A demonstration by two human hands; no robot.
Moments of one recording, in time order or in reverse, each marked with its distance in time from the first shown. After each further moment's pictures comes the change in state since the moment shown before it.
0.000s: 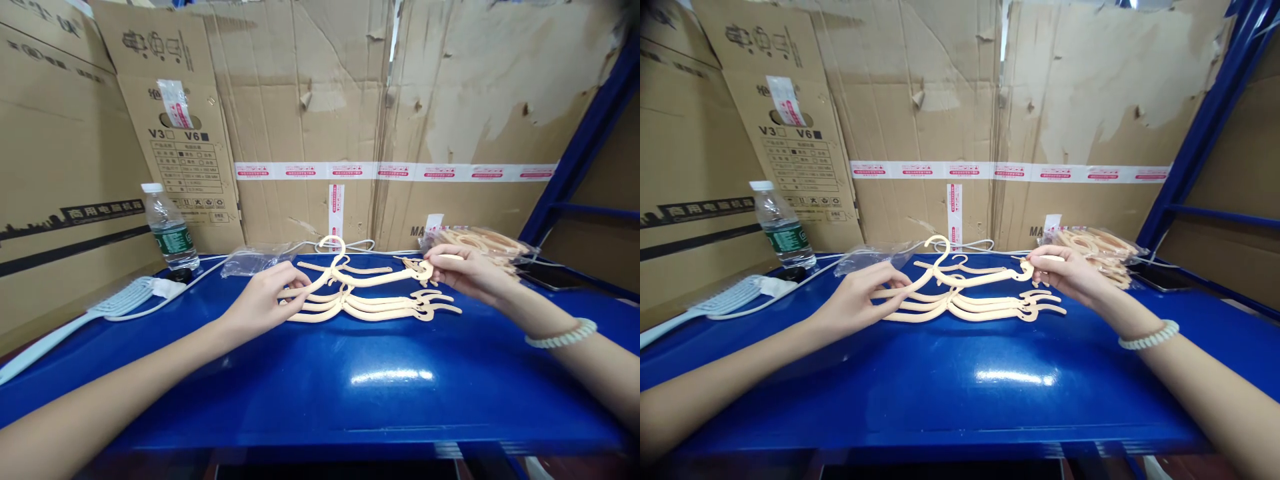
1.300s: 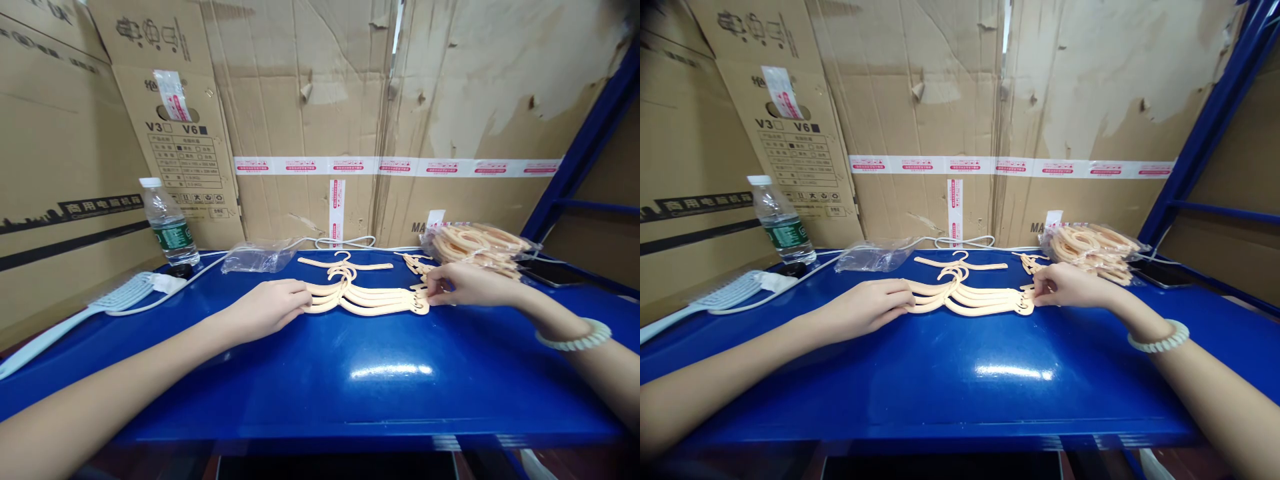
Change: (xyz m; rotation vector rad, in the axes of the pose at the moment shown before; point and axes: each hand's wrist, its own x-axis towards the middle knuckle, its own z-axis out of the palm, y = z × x) left_hand -0.006 -0.009 0.004 0.208 -0.446 0.165; right_hand 0.001 0.000 -0.017 -1.273 -0.445 -0.006
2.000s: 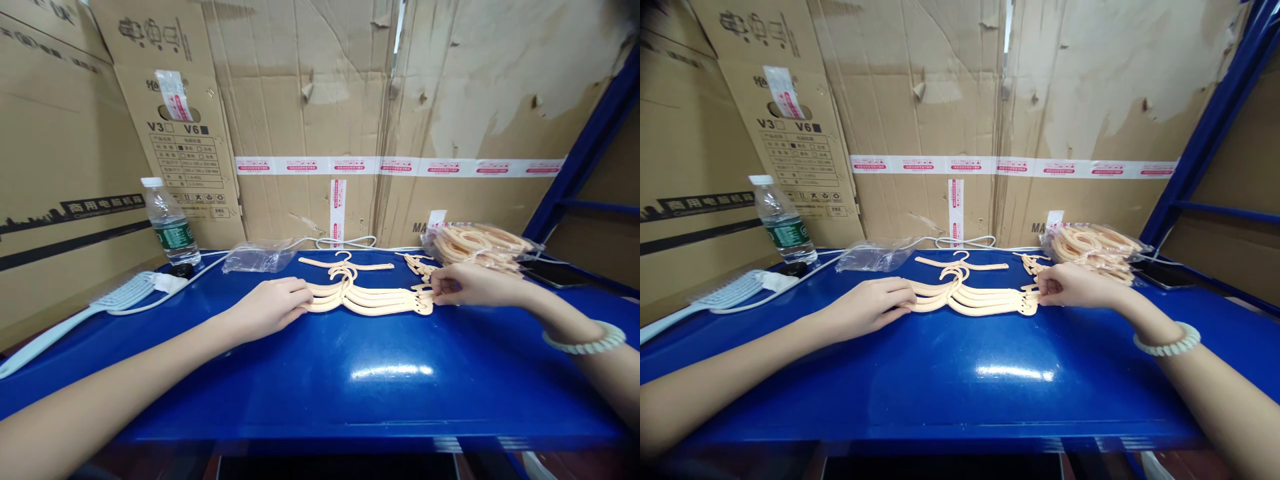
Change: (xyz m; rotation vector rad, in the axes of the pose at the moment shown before) left_hand 0.000 -0.004 0.007 0.000 0.042 -0.011; right_hand -0.003 0.003 0.000 -0.042 -0.043 0.012
